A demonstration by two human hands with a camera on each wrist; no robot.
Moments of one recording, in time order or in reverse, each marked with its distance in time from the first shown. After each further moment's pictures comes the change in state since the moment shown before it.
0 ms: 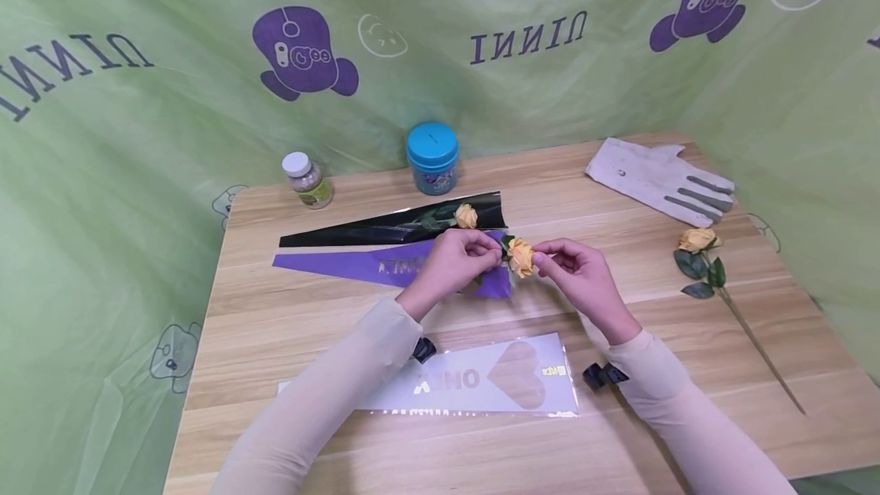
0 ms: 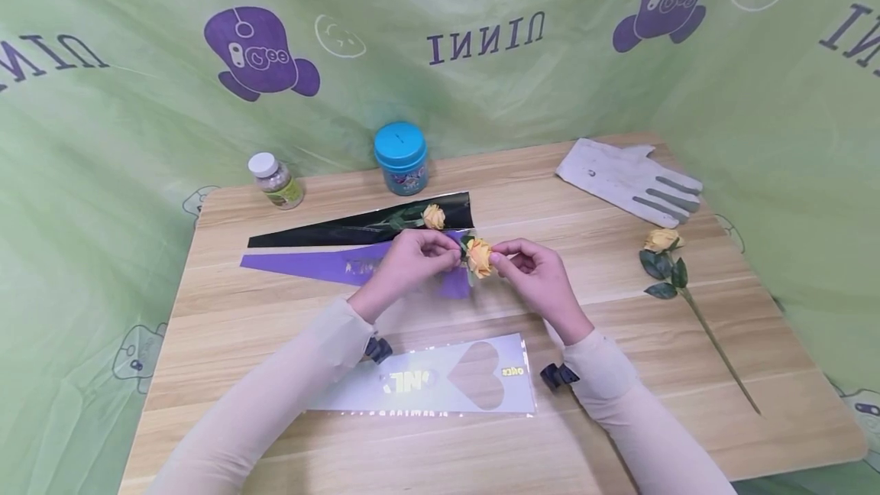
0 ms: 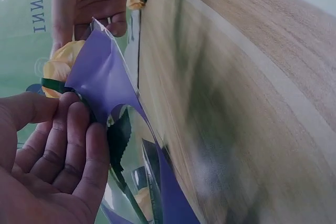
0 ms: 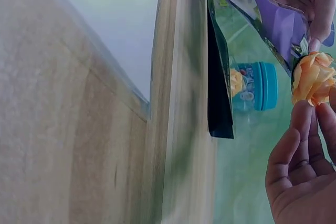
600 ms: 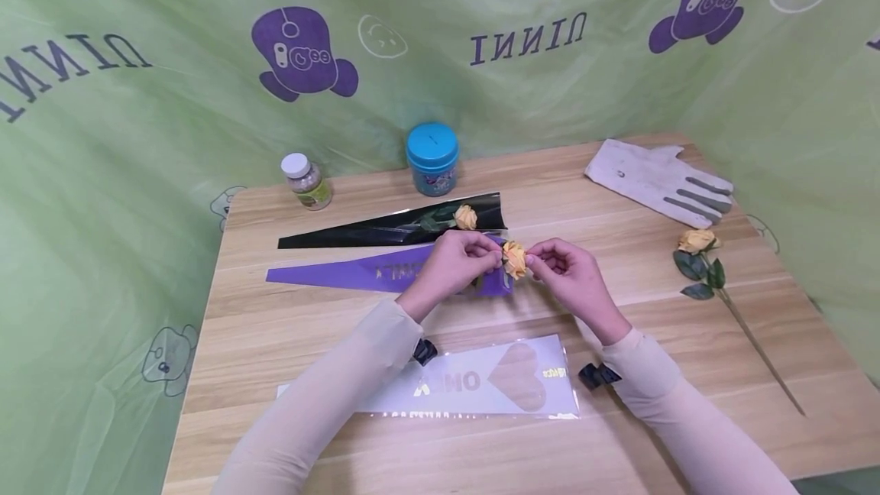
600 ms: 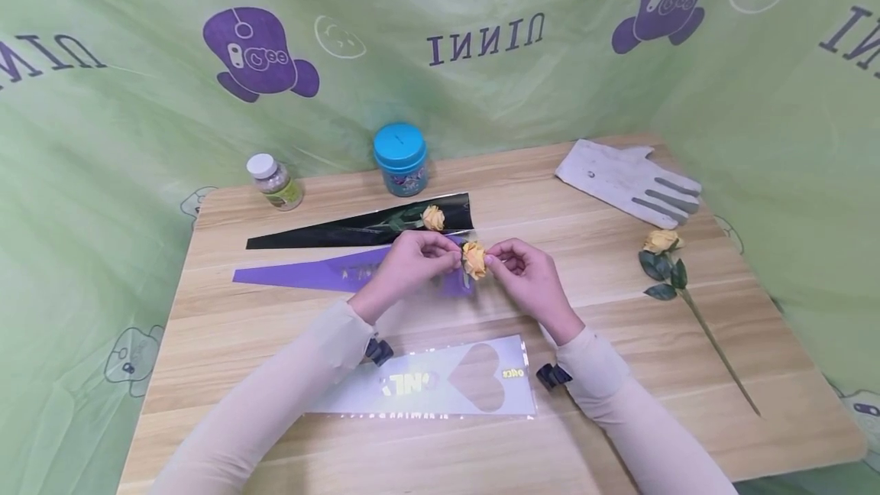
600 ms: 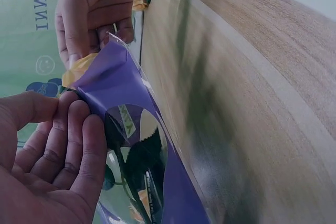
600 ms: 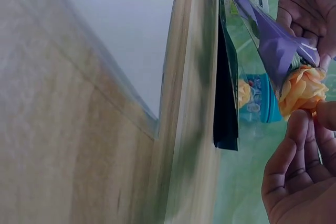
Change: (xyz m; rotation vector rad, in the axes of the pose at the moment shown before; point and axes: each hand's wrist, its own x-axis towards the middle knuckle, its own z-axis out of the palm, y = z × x) left_hand 0.001 -0.002 0.001 -0.035 -0.006 0.000; right_hand 0.005 0.000 0.012 -0.095 0.003 -0.002
